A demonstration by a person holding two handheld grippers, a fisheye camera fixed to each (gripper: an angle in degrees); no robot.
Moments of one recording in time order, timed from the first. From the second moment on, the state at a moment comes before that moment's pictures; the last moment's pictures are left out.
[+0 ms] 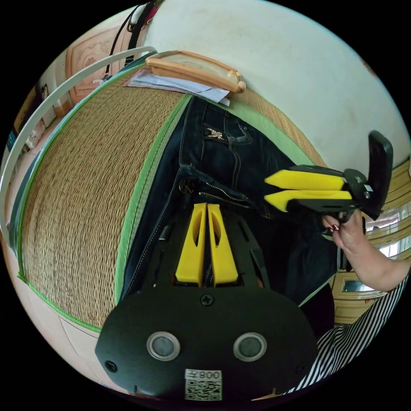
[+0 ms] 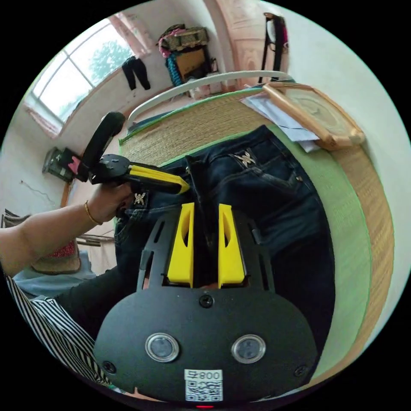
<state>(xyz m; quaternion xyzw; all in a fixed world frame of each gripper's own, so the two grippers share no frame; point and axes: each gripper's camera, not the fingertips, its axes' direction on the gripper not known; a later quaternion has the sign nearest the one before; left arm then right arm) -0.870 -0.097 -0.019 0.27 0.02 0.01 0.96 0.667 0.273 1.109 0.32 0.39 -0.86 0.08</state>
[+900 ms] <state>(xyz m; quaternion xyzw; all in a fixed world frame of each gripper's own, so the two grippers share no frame) -0.915 -0.044 -0.022 0.32 0.01 0.03 0.95 0.667 0.098 1.125 0.26 0.39 -0.88 0.09</state>
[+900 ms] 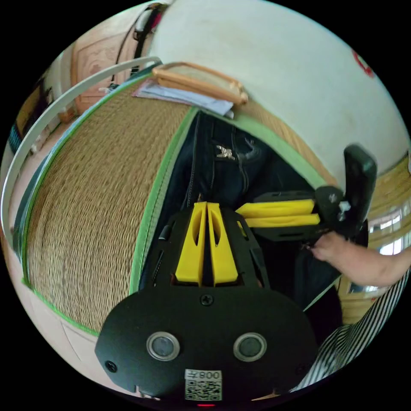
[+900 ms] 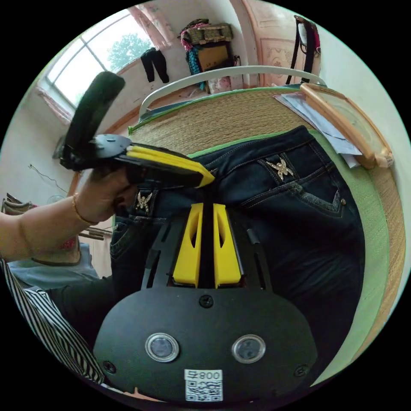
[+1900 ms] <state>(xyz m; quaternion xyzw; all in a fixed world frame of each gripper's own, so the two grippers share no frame) -0.717 -0.013 0.132 0.12 0.05 0.23 0.96 0.587 0.038 0.847 0.44 0.32 -0.80 0.25</state>
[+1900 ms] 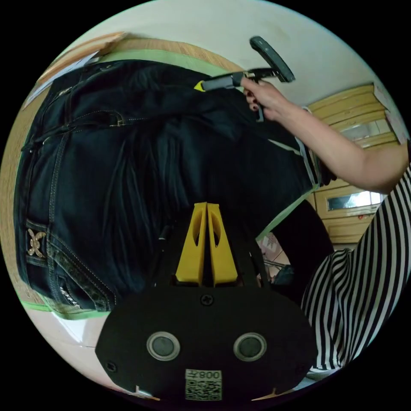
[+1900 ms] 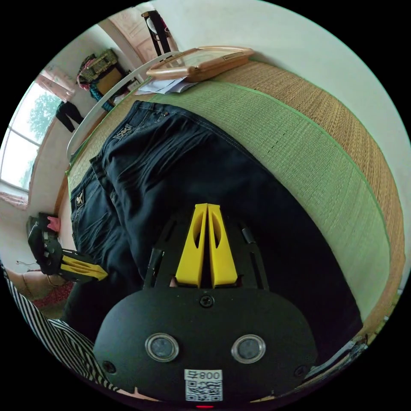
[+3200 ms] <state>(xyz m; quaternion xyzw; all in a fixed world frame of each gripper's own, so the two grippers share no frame) -0.738 -0.128 0.125 0.31 0.01 0.07 0.95 0.679 0.211 0.853 0.38 0.29 -0.84 0.25</state>
